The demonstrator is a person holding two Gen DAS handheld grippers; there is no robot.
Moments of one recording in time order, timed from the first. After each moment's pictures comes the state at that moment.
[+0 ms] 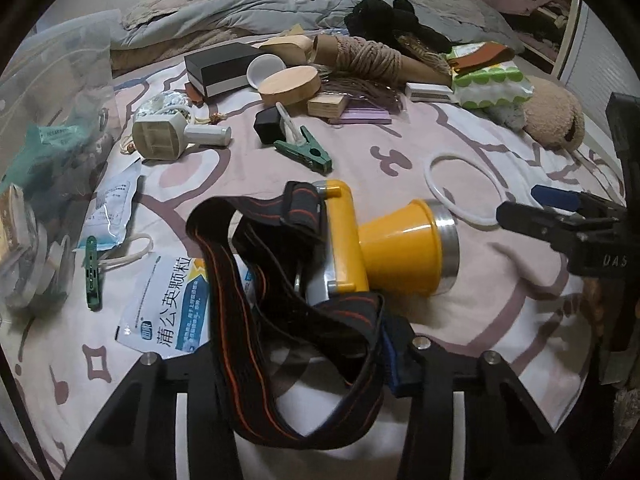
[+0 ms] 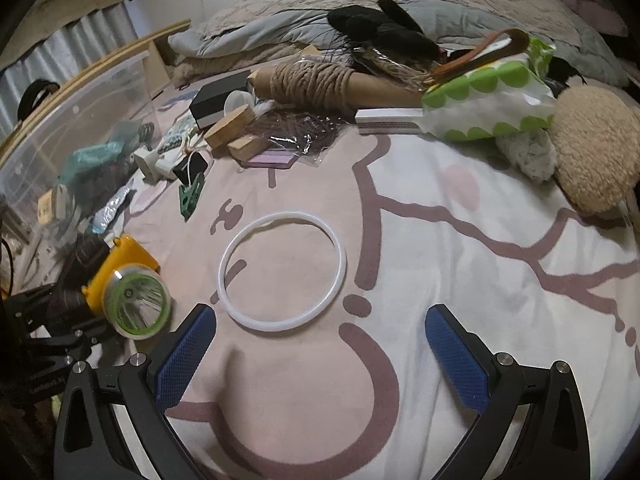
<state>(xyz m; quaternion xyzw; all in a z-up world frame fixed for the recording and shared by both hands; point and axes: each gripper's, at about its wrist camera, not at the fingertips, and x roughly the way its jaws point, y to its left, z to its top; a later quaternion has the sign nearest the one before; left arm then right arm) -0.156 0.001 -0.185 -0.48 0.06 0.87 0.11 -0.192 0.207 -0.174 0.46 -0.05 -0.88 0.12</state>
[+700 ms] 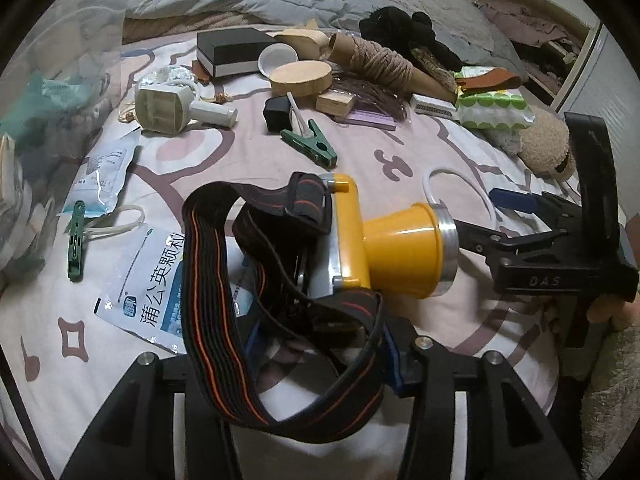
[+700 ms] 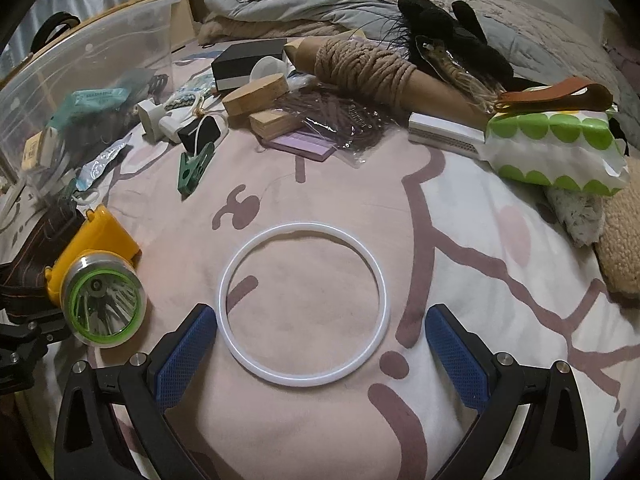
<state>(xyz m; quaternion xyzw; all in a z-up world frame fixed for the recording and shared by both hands) -0.160 -0.013 -0.186 -0.50 -0.01 0.86 0.12 -0.217 0.175 -0.184 0.47 0.04 -0.87 0.15</state>
